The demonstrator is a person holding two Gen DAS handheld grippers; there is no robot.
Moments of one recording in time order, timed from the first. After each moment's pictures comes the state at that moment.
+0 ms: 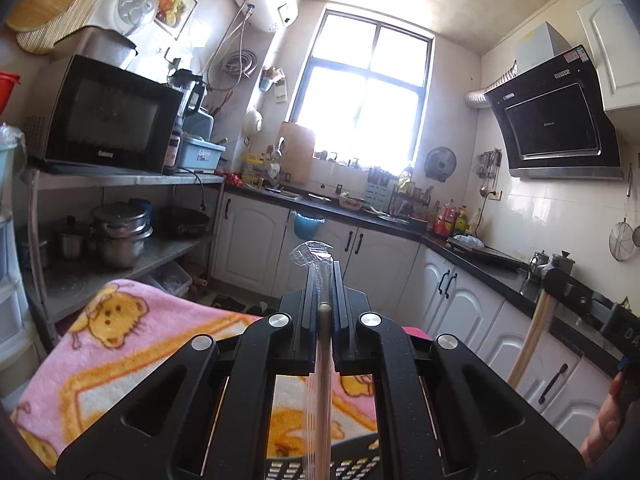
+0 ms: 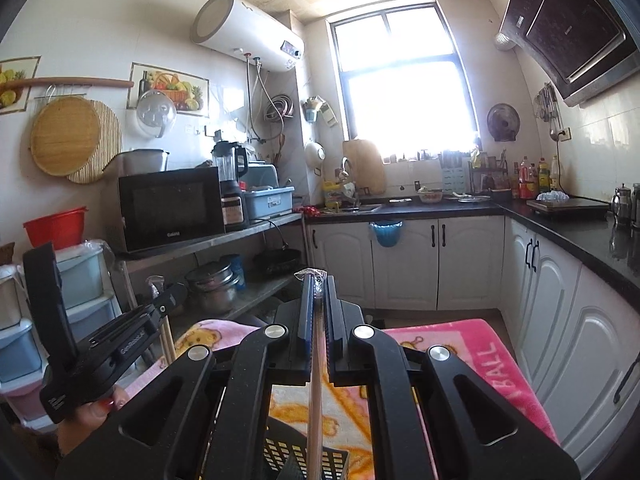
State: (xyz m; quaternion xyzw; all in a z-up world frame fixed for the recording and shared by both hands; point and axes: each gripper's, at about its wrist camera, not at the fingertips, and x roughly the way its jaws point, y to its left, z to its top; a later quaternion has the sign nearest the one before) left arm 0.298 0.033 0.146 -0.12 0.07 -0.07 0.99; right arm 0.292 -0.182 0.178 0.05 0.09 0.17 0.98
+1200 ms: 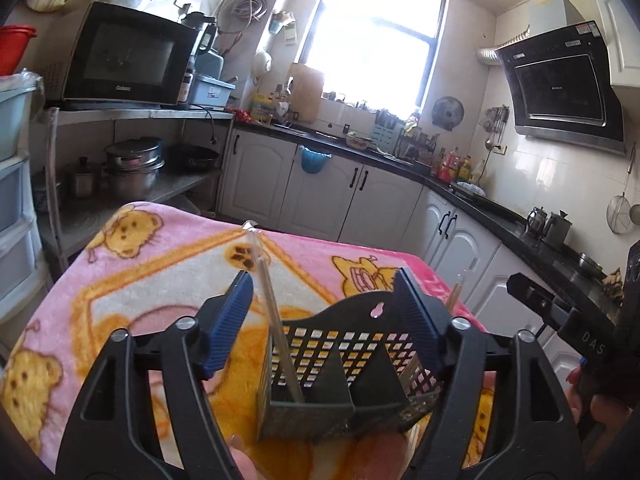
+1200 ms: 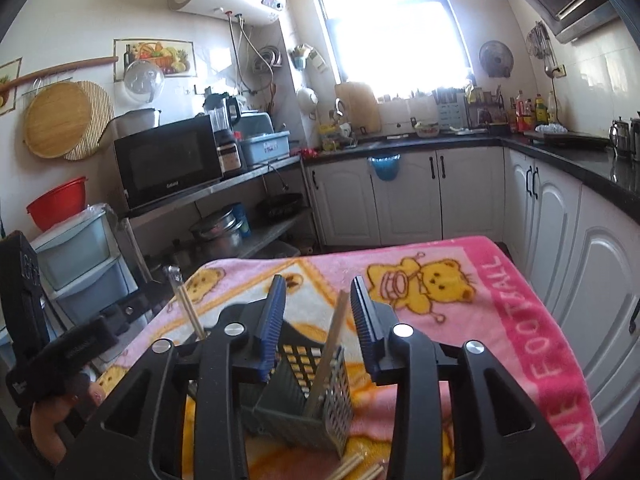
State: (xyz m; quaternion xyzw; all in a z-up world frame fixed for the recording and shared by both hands) left arm 0.243 0.034 0.090 -0.13 0.18 -0.07 0.97; right arm 0.264 -0.205 0.107 0.08 0.19 0.18 0.96
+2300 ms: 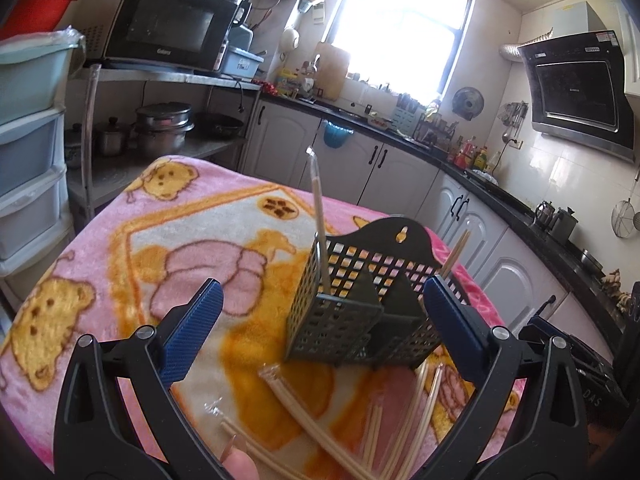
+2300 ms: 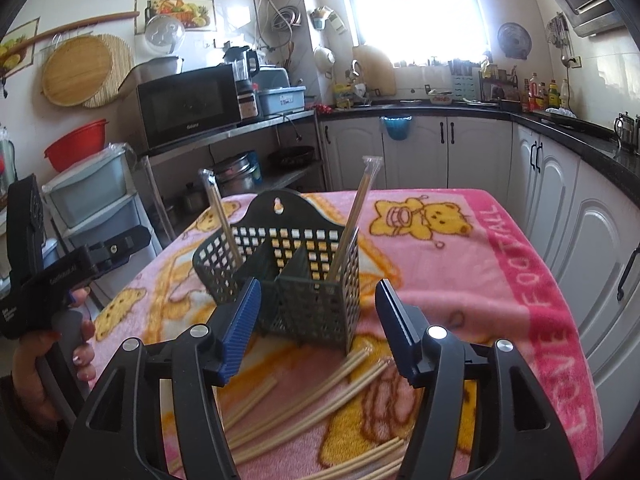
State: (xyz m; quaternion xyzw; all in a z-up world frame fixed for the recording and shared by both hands) left arm 0.183 0.059 0.059 -0.16 0.23 -0.05 0.96; right arm 0.187 -0.199 0.070 0.03 0.26 0.20 0.94
